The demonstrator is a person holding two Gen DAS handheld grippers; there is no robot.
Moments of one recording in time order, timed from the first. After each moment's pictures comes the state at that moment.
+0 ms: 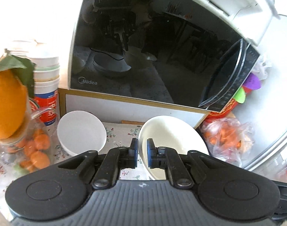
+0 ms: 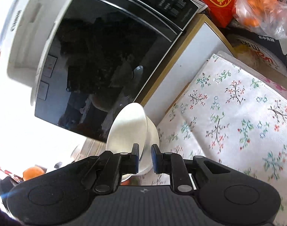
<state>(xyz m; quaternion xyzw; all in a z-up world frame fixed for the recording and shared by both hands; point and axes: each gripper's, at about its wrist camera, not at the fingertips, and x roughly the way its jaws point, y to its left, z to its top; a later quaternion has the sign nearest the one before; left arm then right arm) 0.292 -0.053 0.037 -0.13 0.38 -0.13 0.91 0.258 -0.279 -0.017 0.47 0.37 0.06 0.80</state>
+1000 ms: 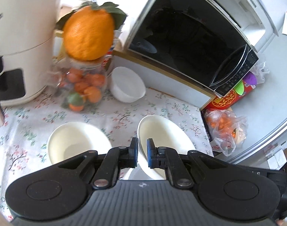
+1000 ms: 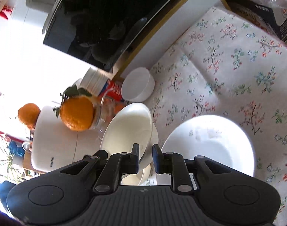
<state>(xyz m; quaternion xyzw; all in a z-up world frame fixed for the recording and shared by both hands) 0.180 0.043 0.005 -0.21 0.40 -0.11 0.88 0.173 -0.206 -0.017 0.42 0.47 0.11 0.77</state>
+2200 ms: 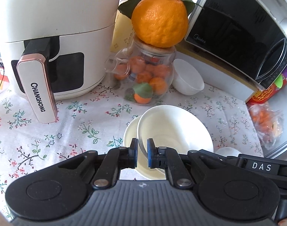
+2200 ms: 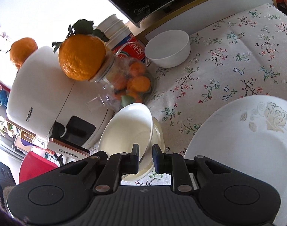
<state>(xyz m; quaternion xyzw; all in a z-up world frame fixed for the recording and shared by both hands) 0.177 0.107 -0.035 -0.16 0.43 -0.03 0.89 0.195 -0.102 -0.058 0.30 0.49 0.18 0.80</state>
